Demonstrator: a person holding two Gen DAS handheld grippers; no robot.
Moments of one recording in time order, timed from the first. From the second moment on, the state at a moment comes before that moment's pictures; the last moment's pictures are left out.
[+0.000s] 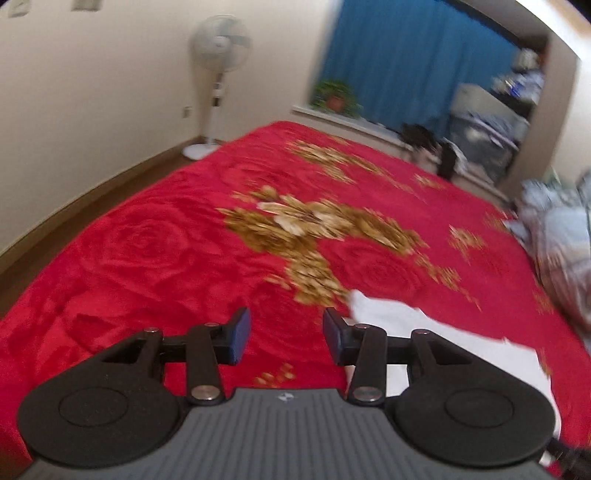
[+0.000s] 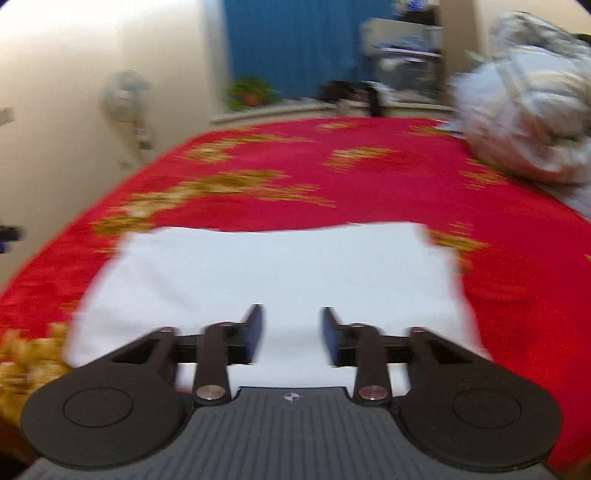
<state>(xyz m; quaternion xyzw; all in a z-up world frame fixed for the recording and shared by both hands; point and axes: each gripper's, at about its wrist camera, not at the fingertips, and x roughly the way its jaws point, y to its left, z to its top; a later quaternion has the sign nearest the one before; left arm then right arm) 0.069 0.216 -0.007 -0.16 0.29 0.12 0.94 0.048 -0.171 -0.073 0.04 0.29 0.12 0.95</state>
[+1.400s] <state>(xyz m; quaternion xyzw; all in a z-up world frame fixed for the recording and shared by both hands) 0.064 0.266 -0.004 -0.21 0.29 0.13 0.93 0.049 0.080 -0.083 -0.26 0.20 0.33 0.89</state>
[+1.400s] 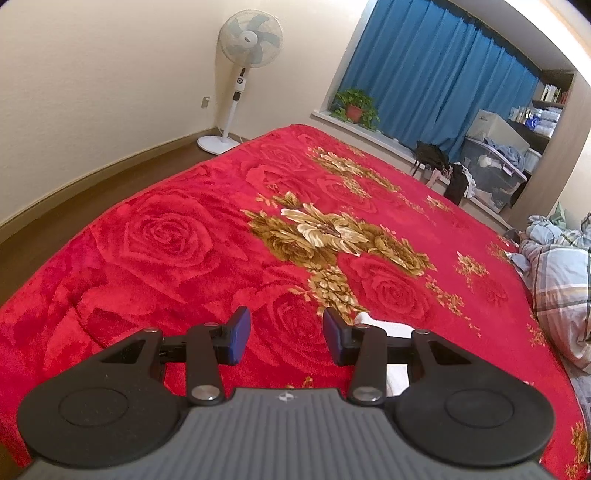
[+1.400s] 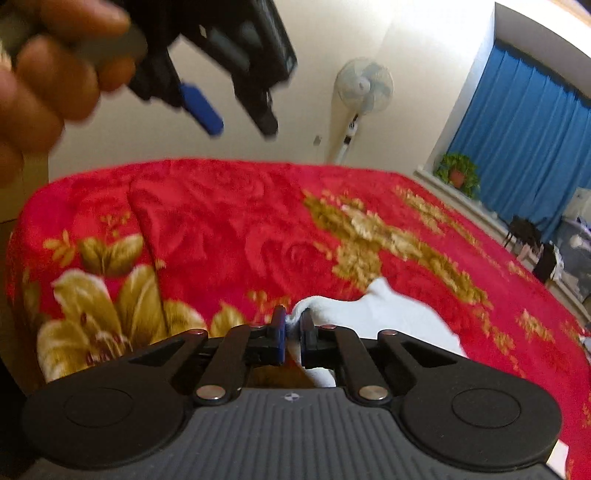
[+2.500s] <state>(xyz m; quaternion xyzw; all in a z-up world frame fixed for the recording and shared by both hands) 0.107 0.100 -0.047 -0.08 0.34 -0.06 0.94 0.122 -0.401 -0.043 0.26 0.33 0.00 0.91</state>
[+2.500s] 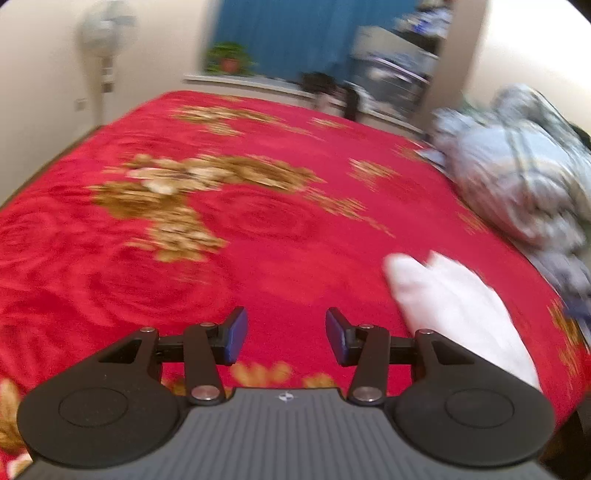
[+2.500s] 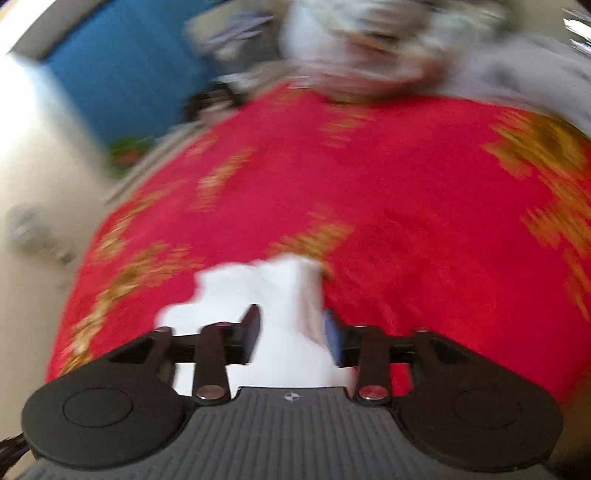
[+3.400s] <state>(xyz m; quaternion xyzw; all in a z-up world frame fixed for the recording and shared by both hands) 0.074 -0.075 -0.114 -0.03 0.42 -0.18 0.89 0.255 -0.432 -0.099 0.31 0.38 0.03 0.87</state>
